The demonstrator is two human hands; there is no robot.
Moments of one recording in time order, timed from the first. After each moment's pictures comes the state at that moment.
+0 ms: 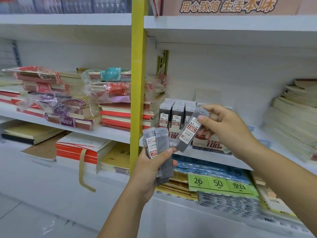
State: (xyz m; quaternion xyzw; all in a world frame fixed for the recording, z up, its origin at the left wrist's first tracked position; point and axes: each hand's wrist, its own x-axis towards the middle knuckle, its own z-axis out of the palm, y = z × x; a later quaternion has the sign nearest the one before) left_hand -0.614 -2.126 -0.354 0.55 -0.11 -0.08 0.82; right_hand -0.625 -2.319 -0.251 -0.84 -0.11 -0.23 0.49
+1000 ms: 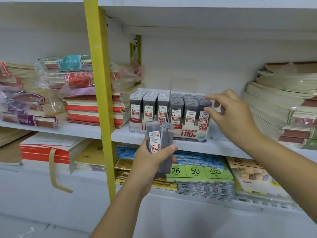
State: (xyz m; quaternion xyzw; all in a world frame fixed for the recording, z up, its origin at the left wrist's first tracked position) left_hand -0.603 -2.190 -0.367 0.60 -0.14 -0.08 0.78; right_hand -0.625 -2.407 -0.262 -0.89 -0.03 -0.42 0.14
